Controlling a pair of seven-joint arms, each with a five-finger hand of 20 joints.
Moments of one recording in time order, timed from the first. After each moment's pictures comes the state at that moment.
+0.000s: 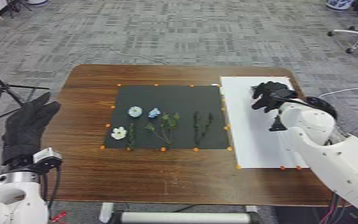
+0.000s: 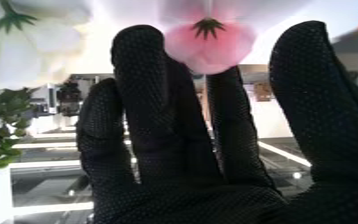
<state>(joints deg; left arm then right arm) 120.7 -65.1 -104.2 -112.4 52.0 10.0 17.7 -68.2 -46.4 56.9 -85.8 -130.9 -7.8 16.1</state>
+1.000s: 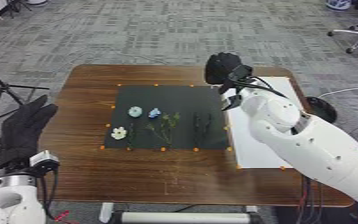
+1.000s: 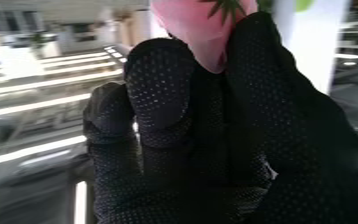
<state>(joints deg) 122.1 -65.7 -105.5 -112.9 51.9 9.6 17.7 -49.4 -49.1 32.1 -93.6 -121.4 11.0 14.8</state>
